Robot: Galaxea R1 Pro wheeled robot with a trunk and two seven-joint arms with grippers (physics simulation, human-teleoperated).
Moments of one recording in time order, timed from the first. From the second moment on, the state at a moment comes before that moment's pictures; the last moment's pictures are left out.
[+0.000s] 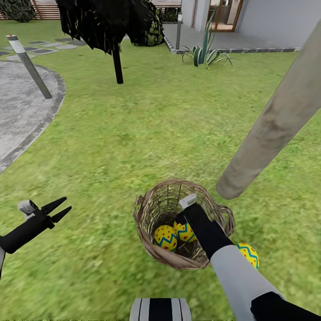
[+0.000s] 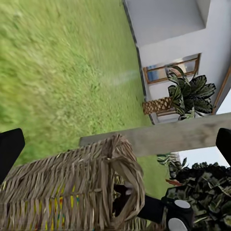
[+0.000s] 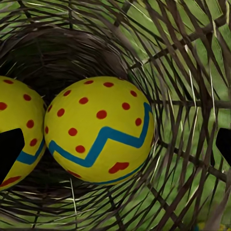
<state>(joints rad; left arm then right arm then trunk) -0.49 0.29 0.61 -1.13 0.60 0.98 -1.07 -0.83 0.16 0.23 -0.82 0.40 0.84 0.12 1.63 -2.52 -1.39</state>
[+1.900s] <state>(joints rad) -0.49 0.26 0.61 -1.13 0.60 0.98 -1.07 -1.01 0.16 0.22 -0.60 0.39 0.84 0.21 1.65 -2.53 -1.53</state>
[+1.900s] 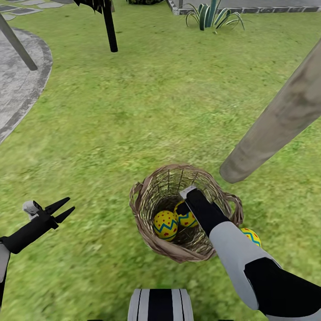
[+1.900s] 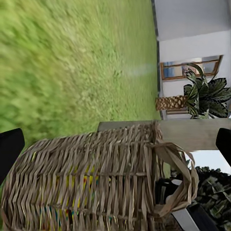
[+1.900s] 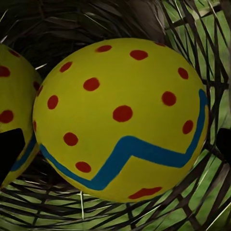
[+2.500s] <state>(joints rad) -0.49 0.26 0.61 -1.13 0.59 0.98 -1.07 -1.01 0.16 0.22 -0.61 0.41 0.84 0.20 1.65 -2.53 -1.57</state>
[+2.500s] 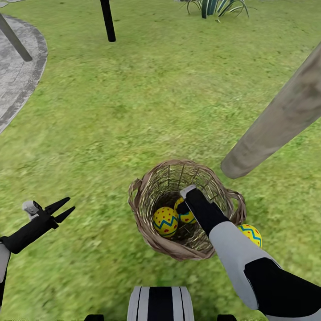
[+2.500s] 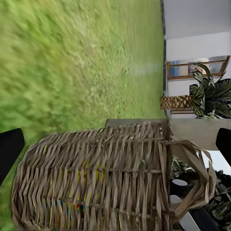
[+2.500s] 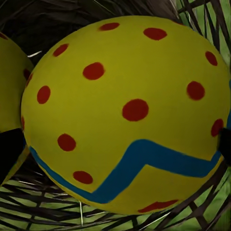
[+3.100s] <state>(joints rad) -0.49 0.26 0.61 -1.14 0.59 0.98 -1.07 -1.01 0.17 0.21 -0.65 0.34 0.85 0.12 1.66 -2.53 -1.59</state>
